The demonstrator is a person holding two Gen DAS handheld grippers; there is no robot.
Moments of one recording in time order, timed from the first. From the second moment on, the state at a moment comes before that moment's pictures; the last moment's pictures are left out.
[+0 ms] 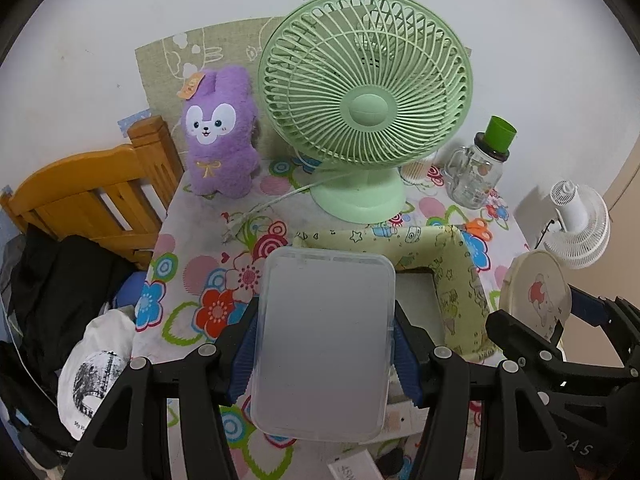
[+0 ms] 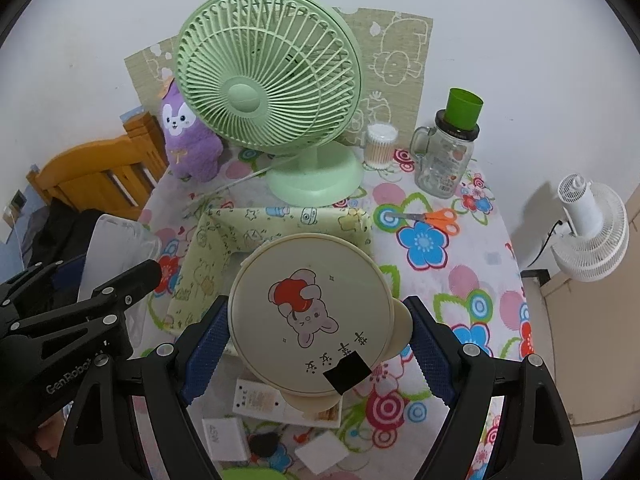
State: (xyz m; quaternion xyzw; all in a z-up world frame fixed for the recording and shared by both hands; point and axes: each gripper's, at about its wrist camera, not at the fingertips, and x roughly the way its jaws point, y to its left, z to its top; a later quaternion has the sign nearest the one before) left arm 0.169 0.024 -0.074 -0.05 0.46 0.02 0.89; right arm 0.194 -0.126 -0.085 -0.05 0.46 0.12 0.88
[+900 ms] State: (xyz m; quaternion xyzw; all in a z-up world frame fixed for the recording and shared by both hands) left arm 0.234 0.019 -0.144 -0.06 0.51 0.04 0.86; right arm 0.262 -0.121 -0.120 -0.05 0.47 0.14 0.87
